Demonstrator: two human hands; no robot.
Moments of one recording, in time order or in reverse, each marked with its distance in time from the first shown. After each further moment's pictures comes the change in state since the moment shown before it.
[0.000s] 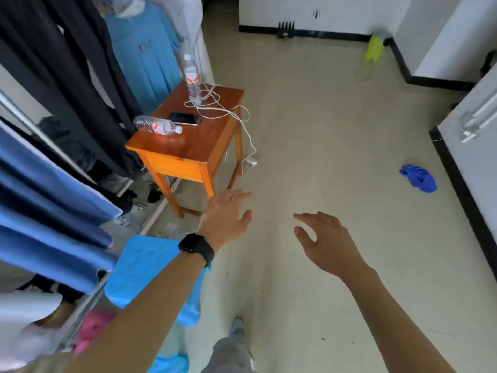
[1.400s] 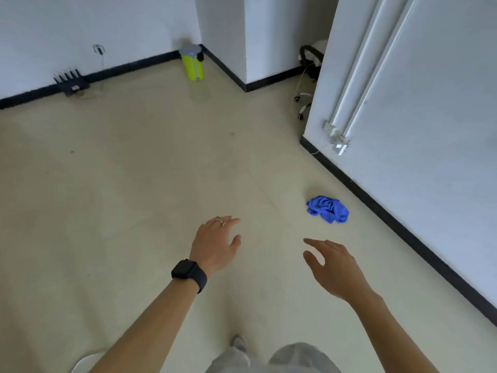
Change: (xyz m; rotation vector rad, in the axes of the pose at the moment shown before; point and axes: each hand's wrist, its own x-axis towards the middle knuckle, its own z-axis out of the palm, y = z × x) left_hand 1.026 0.403 0.196 0.105 -0.403 0.616; right_hand 0.700 0.542 -0.305 0.209 0.211 0.789
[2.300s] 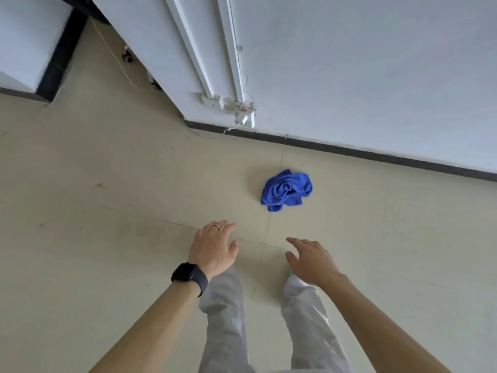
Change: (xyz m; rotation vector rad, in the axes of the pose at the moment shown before) left_hand 0.687 0.147 0.169 0.397 -0.622 0.542; right_hand 0.529 0.217 -0.007 0.374 -0.221 0.693
